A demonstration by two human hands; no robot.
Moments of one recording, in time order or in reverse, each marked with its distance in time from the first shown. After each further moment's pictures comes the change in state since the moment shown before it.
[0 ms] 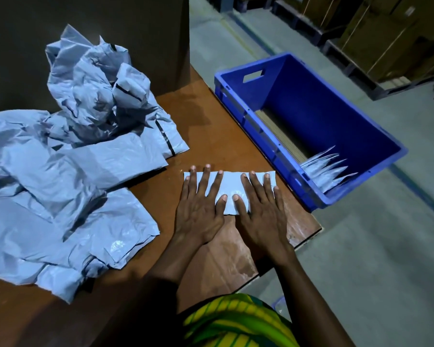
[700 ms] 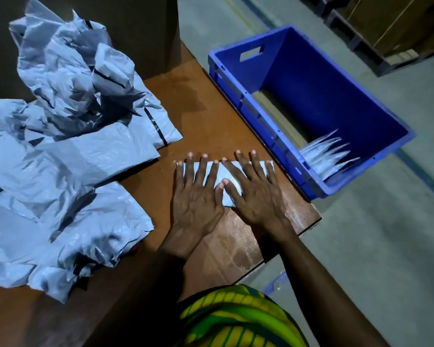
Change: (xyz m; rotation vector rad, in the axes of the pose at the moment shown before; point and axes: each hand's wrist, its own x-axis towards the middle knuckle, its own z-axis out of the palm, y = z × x) left_hand 0.007 0.008 -0.005 0.115 0.048 0.001; right_hand 0.033 0.004 -0.002 -0.096 -0.026 -0.181
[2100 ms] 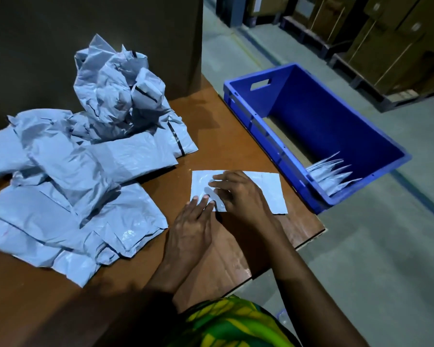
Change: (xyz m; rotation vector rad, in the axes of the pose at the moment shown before) left_hand -0.073 -0.020 0.003 -0.149 0.248 0.006; right_hand 0.021 -0.046 -0.016 0.383 0.153 -0.323
